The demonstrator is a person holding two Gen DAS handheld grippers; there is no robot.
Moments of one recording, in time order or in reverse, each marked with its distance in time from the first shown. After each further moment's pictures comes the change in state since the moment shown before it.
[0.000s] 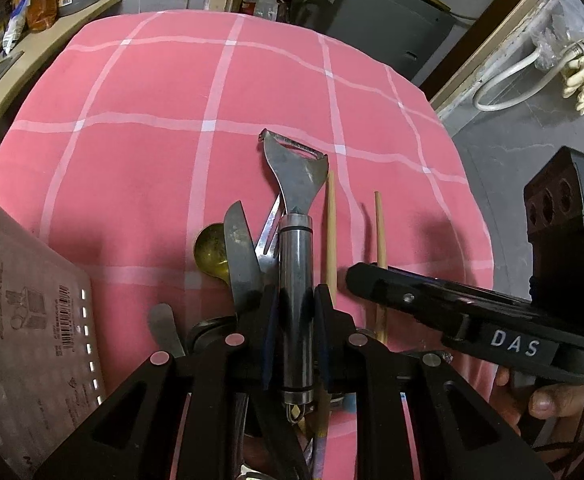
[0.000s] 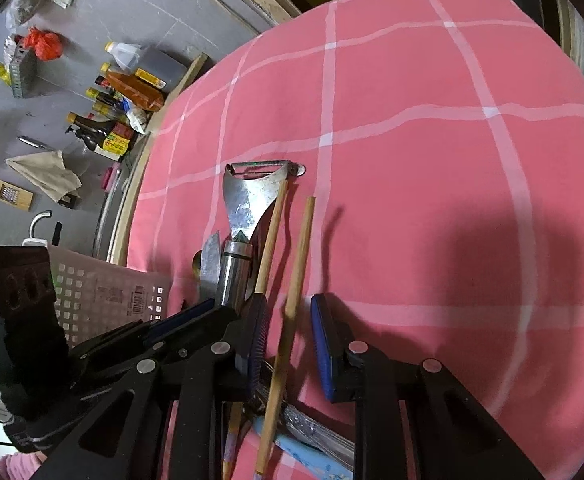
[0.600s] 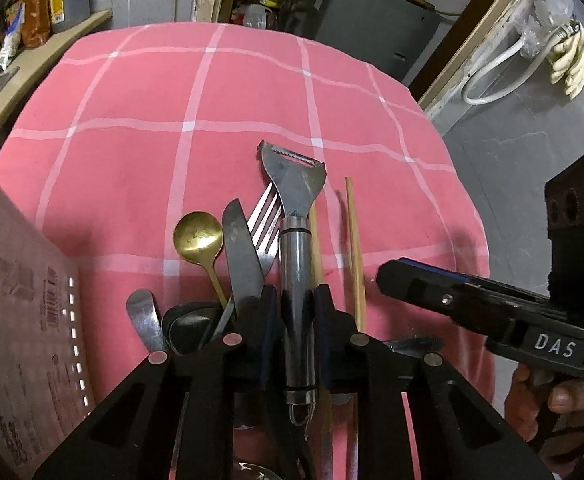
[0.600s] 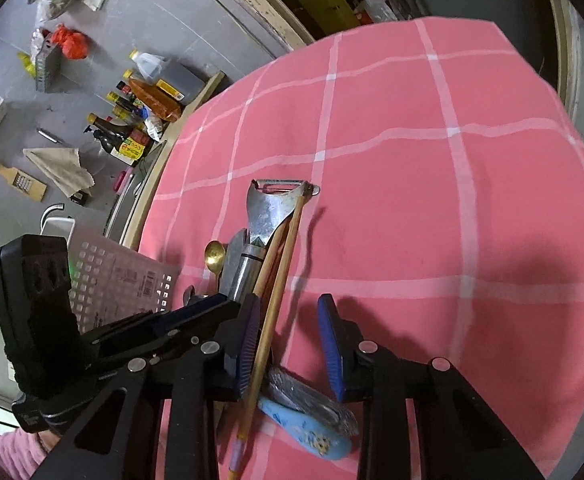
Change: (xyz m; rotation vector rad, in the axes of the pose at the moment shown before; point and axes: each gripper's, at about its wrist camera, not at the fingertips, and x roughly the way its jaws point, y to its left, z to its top) left arm 0.007 -0.012 -0.011 0.045 -0.033 -0.003; right arm -0.028 -0.006 -0.017 -0.044 -0.084 0.025
